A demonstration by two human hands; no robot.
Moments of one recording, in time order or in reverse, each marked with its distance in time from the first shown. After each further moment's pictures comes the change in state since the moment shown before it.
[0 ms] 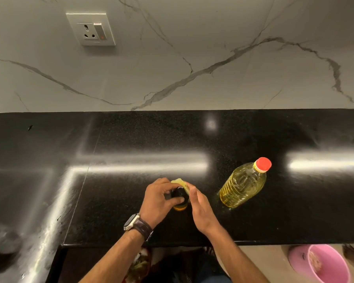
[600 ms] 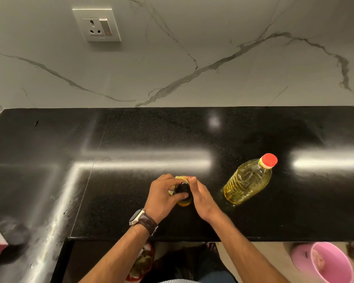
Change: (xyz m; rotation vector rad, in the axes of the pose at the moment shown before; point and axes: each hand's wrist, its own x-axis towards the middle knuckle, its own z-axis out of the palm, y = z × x) left_hand -0.002 -0.003 0.003 0.026 0.022 0.002; right_hand 0.016 -0.015 0.000 -0.043 -0.061 -0.004
